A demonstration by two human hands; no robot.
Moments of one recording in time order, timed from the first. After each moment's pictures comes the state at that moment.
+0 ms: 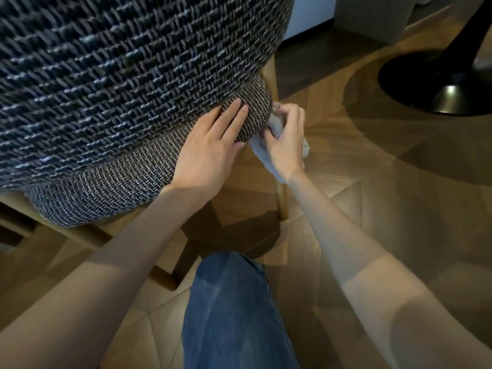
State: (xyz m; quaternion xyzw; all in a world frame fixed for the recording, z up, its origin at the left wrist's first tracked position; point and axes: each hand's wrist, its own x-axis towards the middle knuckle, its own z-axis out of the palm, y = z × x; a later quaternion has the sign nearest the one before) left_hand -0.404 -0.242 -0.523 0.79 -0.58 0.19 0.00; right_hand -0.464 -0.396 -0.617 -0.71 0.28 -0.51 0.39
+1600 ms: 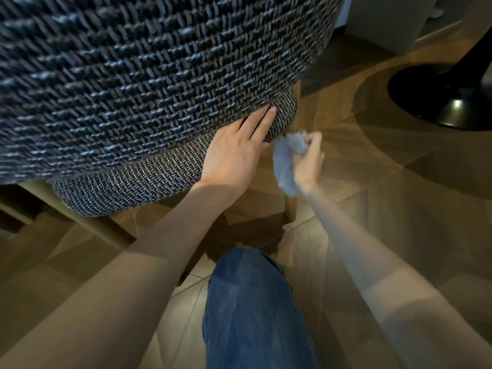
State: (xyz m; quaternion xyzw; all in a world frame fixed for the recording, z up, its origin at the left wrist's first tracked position) left_hand -0.398 -0.240 -0.530 0.80 -0.57 0.17 0.04; right_hand -0.468 -0.386 -0.647 -0.65 0.44 -0.43 0.45
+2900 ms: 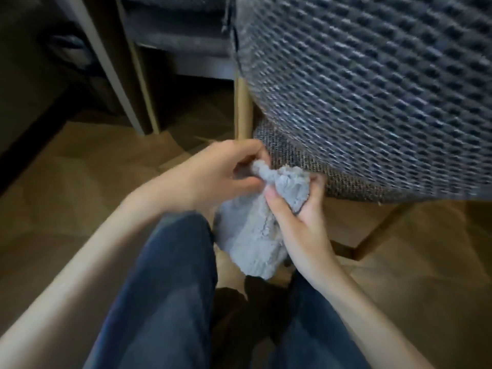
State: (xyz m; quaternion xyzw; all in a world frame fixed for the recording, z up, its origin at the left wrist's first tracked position) left_hand -0.372 0.051 -0.407 0.82 -0.41 -0.15 0.38; right_hand -0.466 -0.087 -0.478 -0.69 0.02 -0.16 0.70
